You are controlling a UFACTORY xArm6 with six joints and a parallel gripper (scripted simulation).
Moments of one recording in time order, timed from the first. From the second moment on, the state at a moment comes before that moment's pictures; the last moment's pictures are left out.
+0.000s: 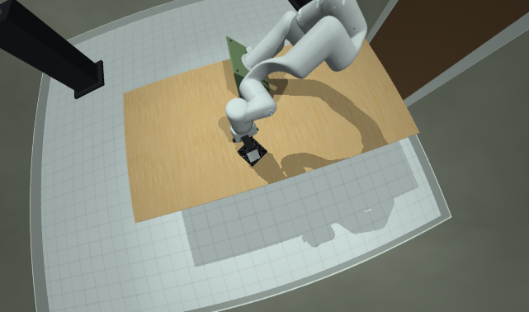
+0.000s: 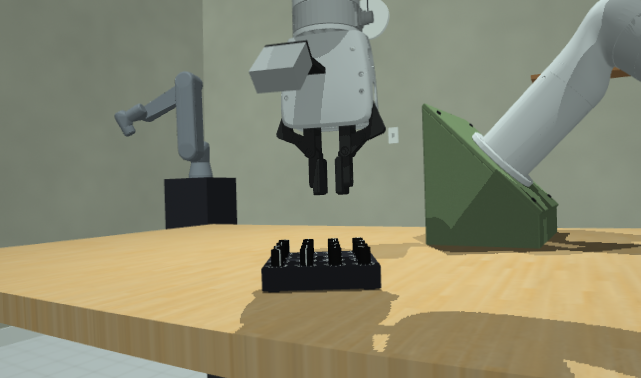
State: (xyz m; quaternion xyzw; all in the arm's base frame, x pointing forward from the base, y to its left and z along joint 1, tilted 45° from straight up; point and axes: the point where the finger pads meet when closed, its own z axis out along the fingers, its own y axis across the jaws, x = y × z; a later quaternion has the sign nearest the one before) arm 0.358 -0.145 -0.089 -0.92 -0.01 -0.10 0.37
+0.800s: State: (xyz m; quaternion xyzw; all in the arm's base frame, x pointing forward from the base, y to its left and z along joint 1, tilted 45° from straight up) arm 0.360 -0.134 -0.100 -0.92 -0.01 -0.10 0.37
